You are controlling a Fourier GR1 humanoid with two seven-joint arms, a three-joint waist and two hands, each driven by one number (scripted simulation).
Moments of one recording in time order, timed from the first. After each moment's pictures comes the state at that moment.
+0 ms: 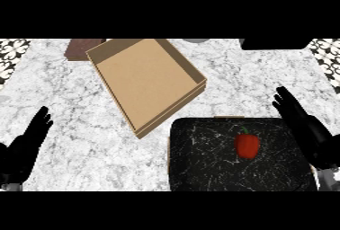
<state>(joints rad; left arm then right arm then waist) 0.08 0.47 -0.03 -1.45 0.23 0.11 0.01 -0.06 -0.58 0.25 -1.62 -0.44 -0.13 0.04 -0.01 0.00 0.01</state>
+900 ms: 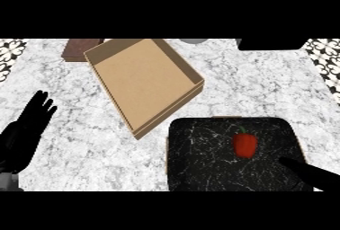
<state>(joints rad) 0.02 0.42 0.04 -1.61 0.39 0.07 0.16 0.21 -0.61 0.11 -1.98 0.00 -0.55 -0.14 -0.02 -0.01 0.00</state>
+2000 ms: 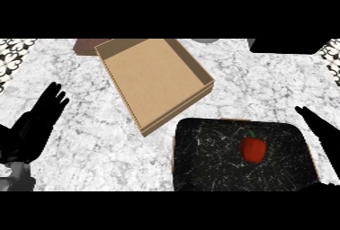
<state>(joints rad) -0.06 0.39 0.01 -1.60 0.37 0.05 0.20 -0.08 -0.93 0.38 -2.16 0.19 0.02 1.04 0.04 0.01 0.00</state>
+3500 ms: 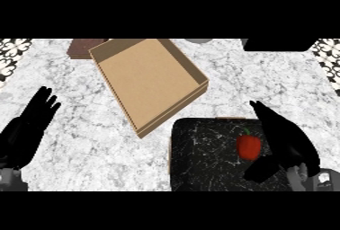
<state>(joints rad) -0.02 0.34 0.10 -1.63 0.33 0.00 0.24 -0.27 -0.56 0.49 -1.89 0.40 0.19 1.07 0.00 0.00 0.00</state>
